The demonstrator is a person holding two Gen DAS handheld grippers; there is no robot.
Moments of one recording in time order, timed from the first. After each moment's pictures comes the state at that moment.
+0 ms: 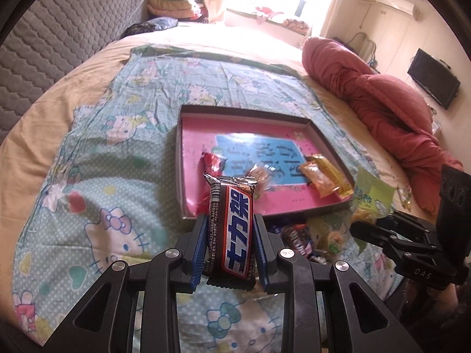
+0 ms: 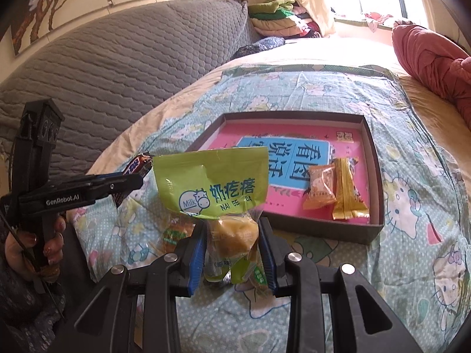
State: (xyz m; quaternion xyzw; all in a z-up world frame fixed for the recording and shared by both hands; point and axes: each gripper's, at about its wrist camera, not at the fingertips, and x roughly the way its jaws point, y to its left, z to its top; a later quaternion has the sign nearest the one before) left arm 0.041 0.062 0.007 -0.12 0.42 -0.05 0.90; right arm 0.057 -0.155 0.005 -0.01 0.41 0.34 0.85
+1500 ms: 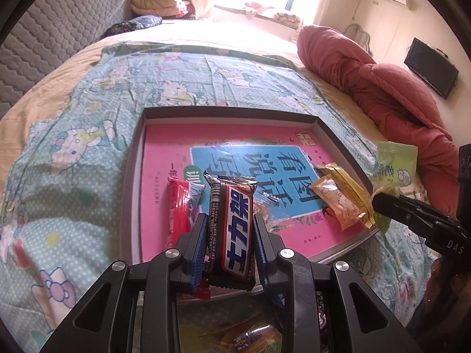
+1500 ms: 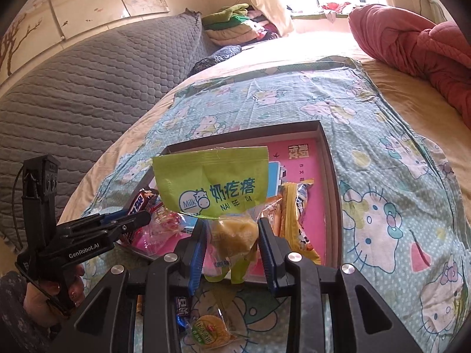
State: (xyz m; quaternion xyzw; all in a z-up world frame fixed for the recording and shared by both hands) left arm 0.127 0.034 -0.044 -0.10 0.43 -0.06 0.90; right arm 0.131 -0.185 -0.009 0.06 0.41 0.26 0.87
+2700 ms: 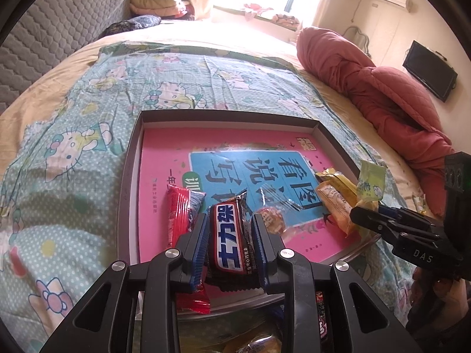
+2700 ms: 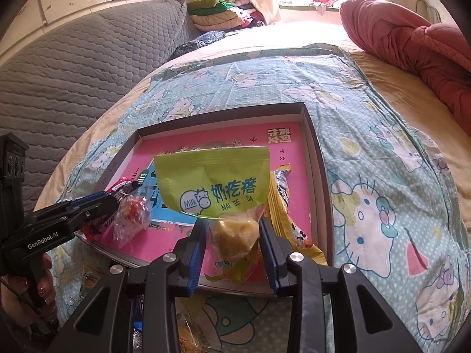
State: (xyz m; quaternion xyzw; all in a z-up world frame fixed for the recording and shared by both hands) left arm 0.135 0.038 -0.044 -0.11 0.42 -0.07 0.90; right arm 0.147 -0.175 -0.033 0.02 0.44 0.21 0.87
